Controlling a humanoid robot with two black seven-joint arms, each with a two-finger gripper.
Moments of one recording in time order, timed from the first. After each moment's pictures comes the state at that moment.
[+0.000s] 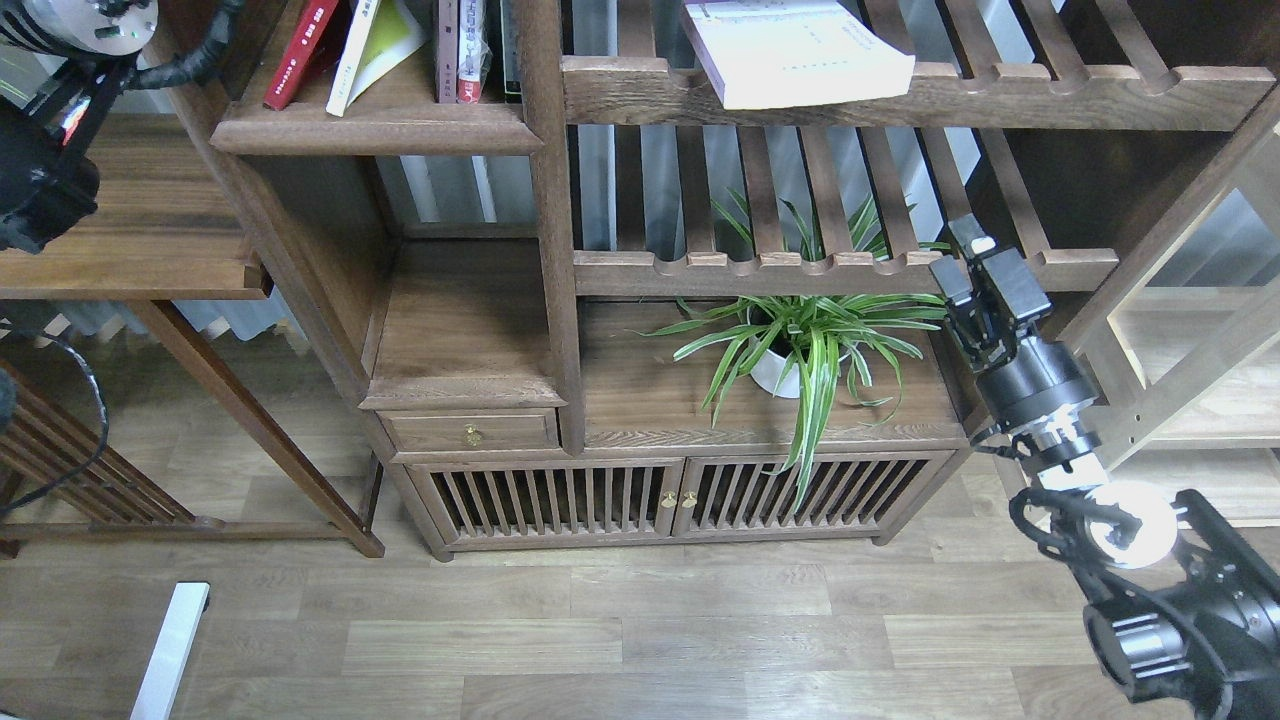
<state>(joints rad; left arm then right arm) -1.29 0.37 -0.82 -0.88 0.26 0.02 0.00 0.18 -0.34 1.30 1.13 0.30 0.58 -0.08</state>
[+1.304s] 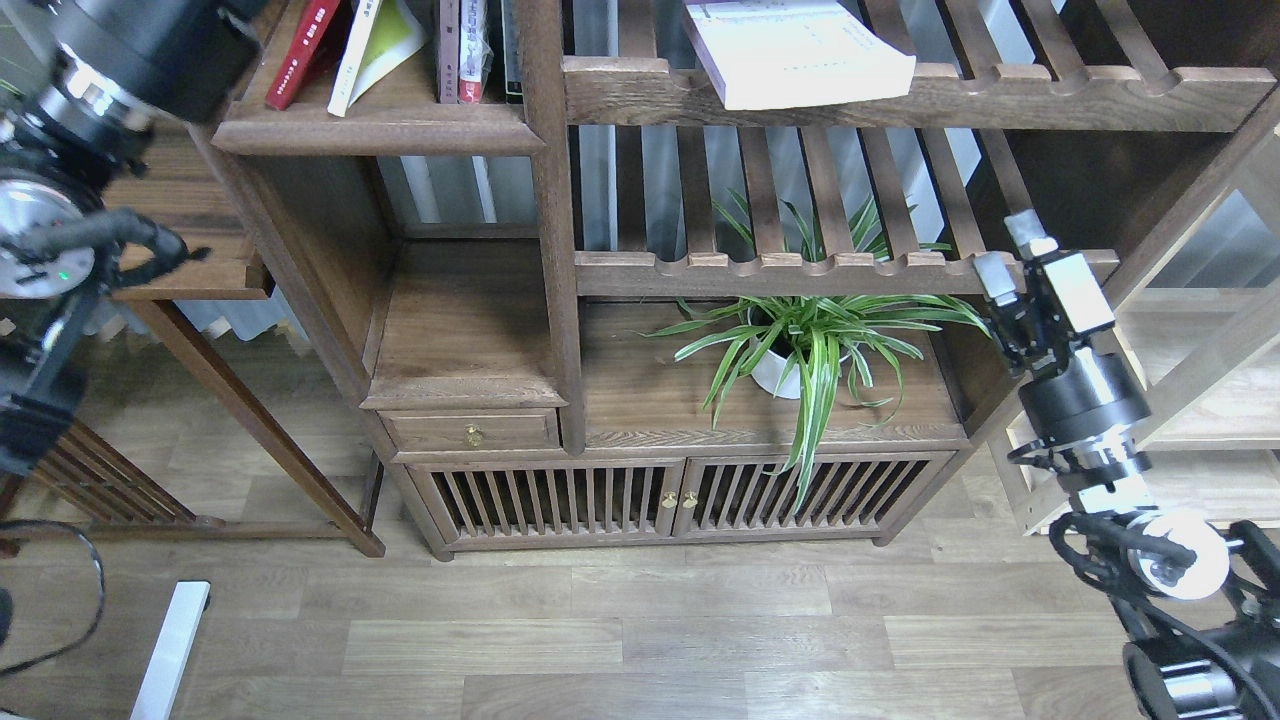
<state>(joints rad) -0.75 0.38 -1.16 -1.42 0.13 -0.49 -0.02 0.04 -0.36 1.37 1.32 0.31 0.58 -0.08</state>
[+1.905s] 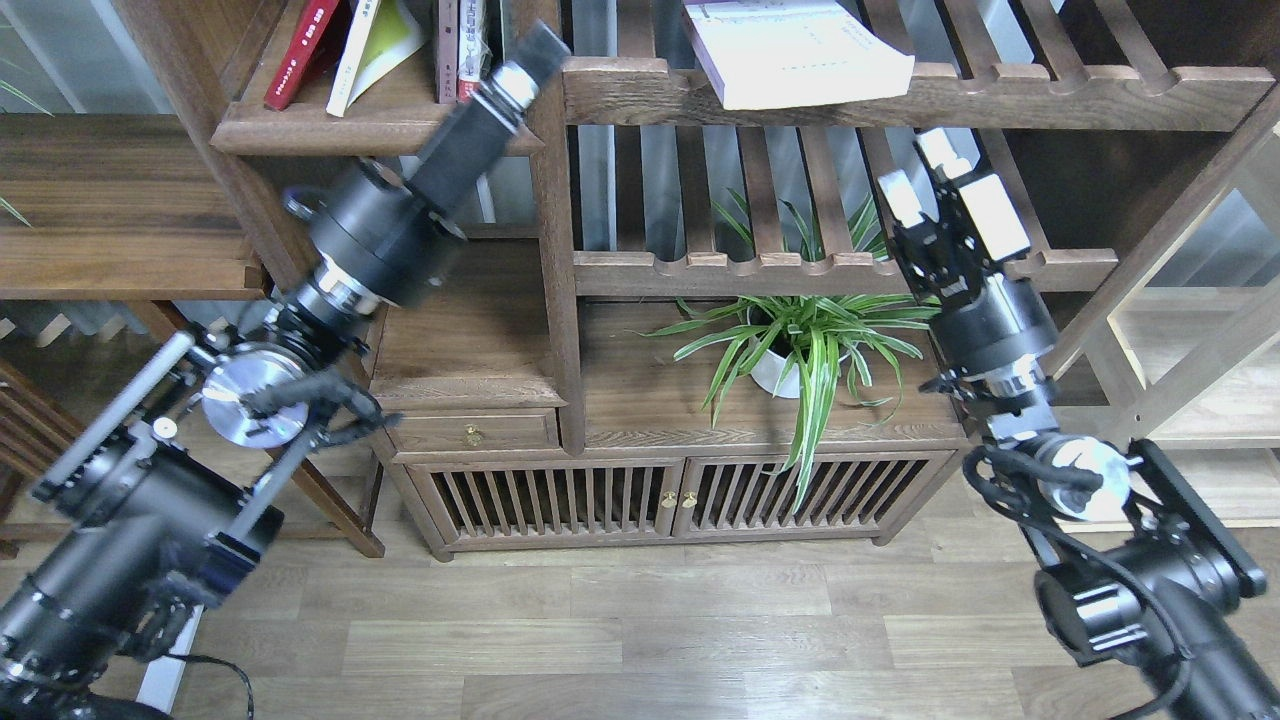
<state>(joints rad) -0.56 0.13 -1.03 -1.43 0.12 -0.49 -0.01 0.25 -0.25 1.28 1.32 0.31 0.58 -0.08</state>
